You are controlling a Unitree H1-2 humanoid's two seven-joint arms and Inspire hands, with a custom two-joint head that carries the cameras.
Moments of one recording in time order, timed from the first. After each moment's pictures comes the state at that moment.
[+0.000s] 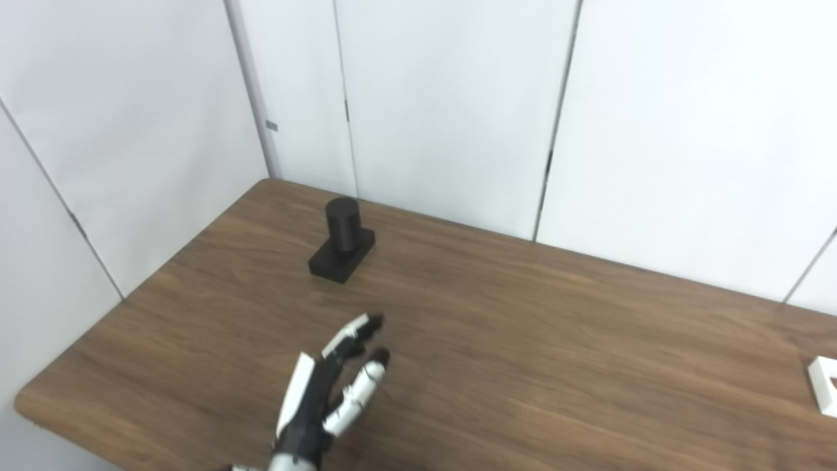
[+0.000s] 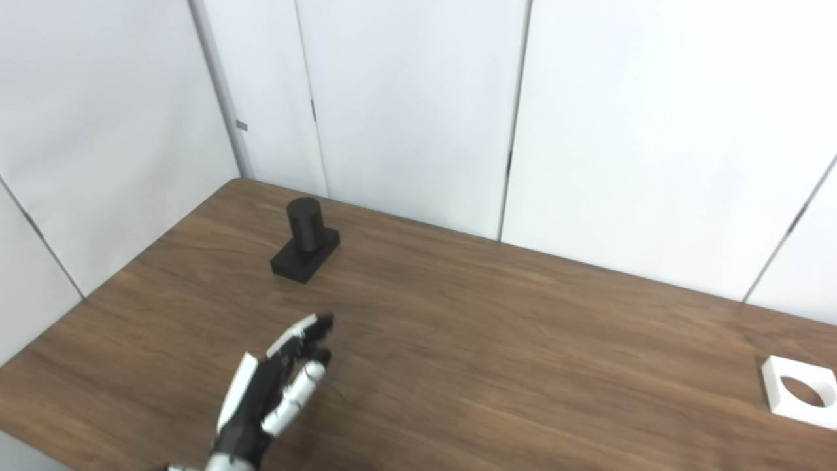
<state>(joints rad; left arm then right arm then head) 0.29 0.13 0.00 -0.46 0.22 0.11 0.21 0.37 -0.14 -0.11 -0.37 0.02 0.02 0.01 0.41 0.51</state>
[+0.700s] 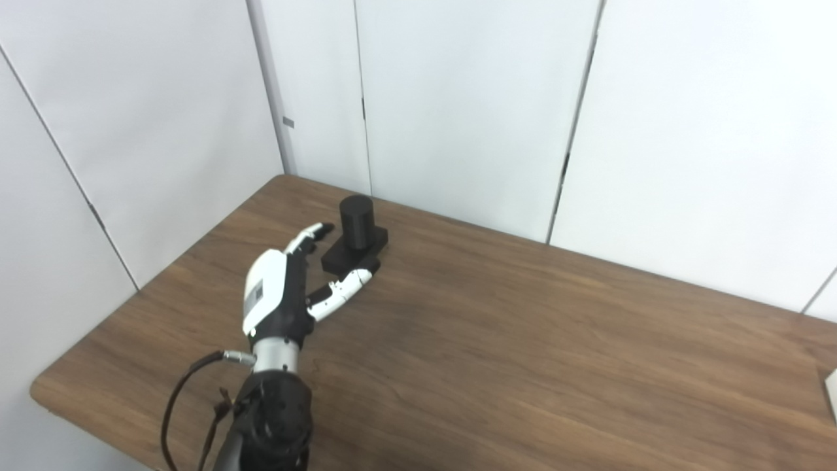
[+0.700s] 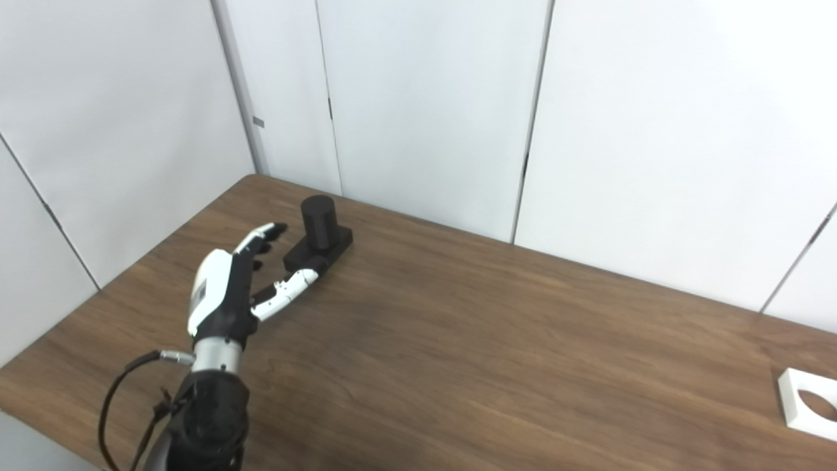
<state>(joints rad) -0.04 0.14 0.20 -0.42 0.74 0.47 0.07 0.37 -0.13 -0.08 -0.37 0.03 0.00 0.01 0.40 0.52</state>
